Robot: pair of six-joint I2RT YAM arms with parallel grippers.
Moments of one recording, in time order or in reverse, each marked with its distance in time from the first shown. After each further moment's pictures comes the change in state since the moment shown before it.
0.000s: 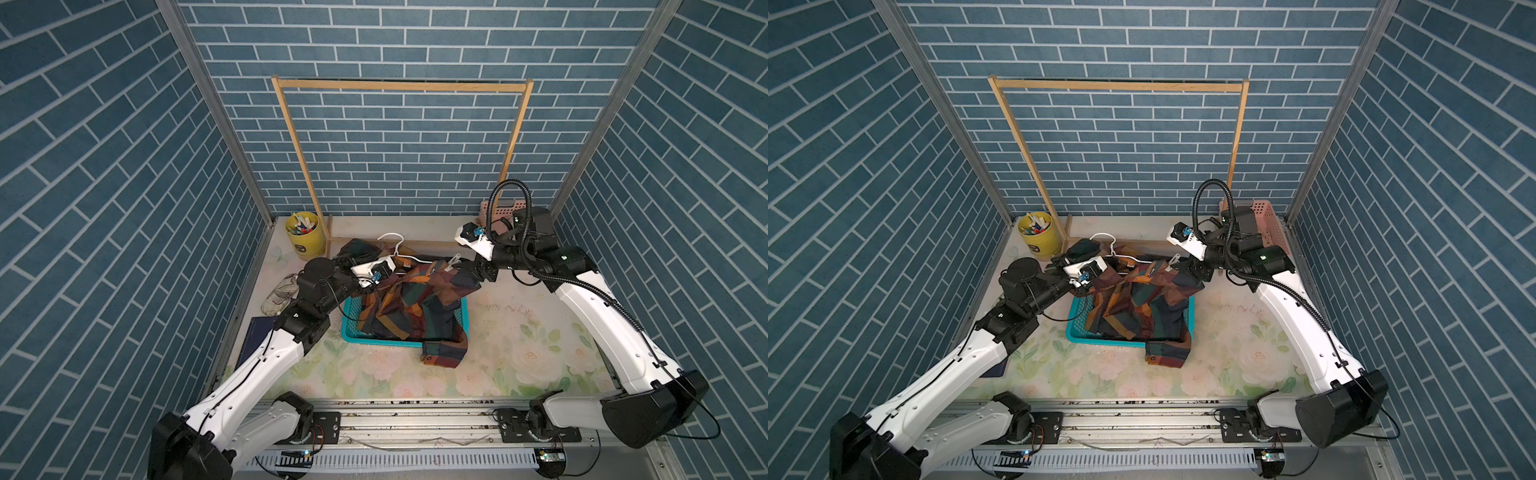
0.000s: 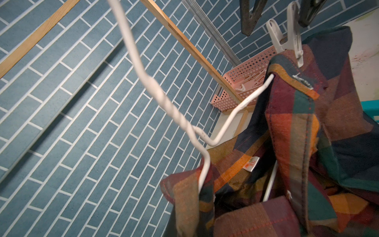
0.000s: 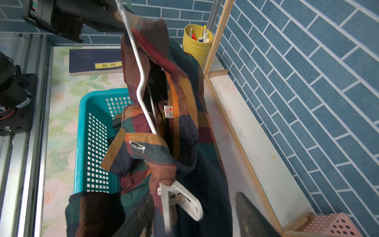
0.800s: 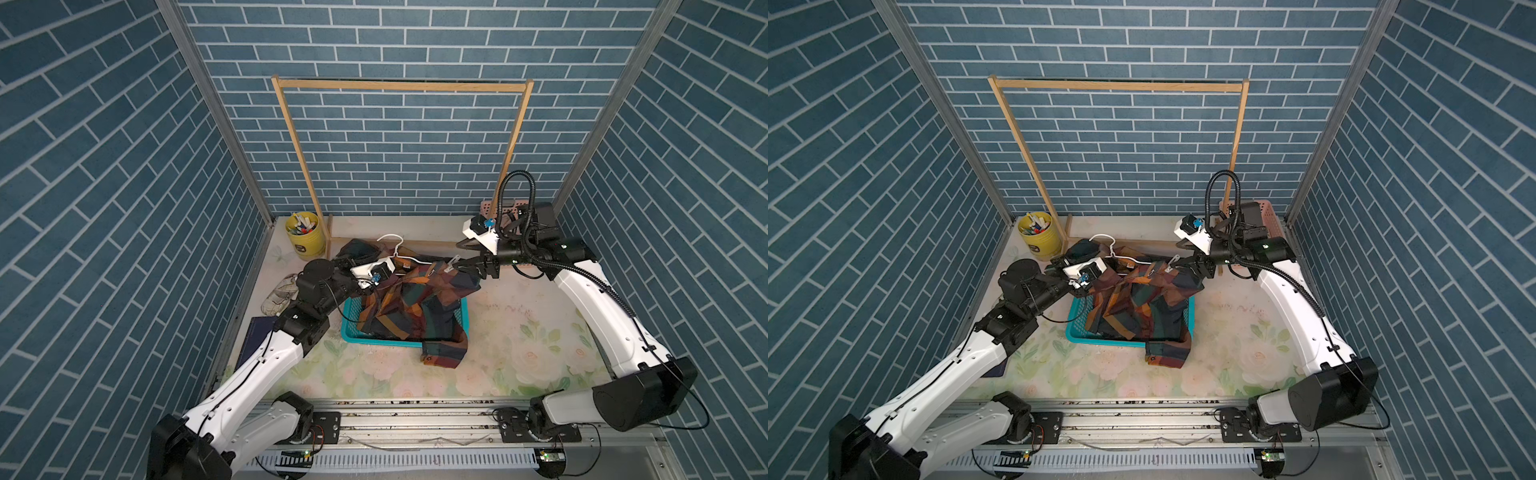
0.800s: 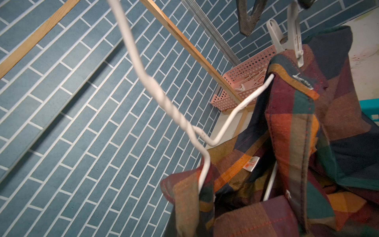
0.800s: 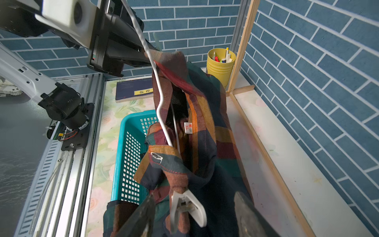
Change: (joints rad) left arm 0.000 -0.010 -0.010 0.000 0.000 0.001; right arm -0.078 0.082 0.035 -0.045 -0.278 0.028
